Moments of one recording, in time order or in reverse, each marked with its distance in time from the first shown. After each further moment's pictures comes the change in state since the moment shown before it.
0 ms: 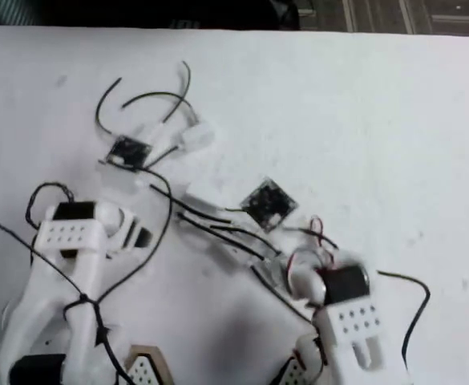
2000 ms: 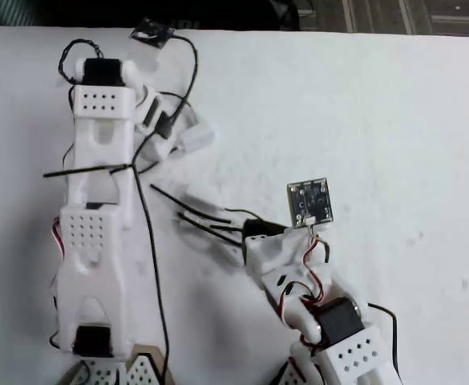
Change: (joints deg) left arm 4.8 81.1 -127.9 46.5 4.0; right arm -11.3 -21.4 13.1 -18.6 -45.9
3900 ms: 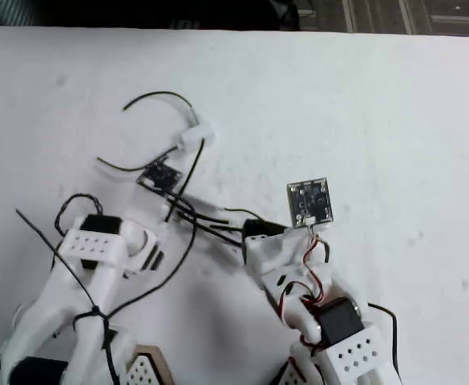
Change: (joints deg) left arm 5.0 -82.6 134.9 -45.3 -2.0; right arm 0.0 0.0 0.0 0.0 0.0
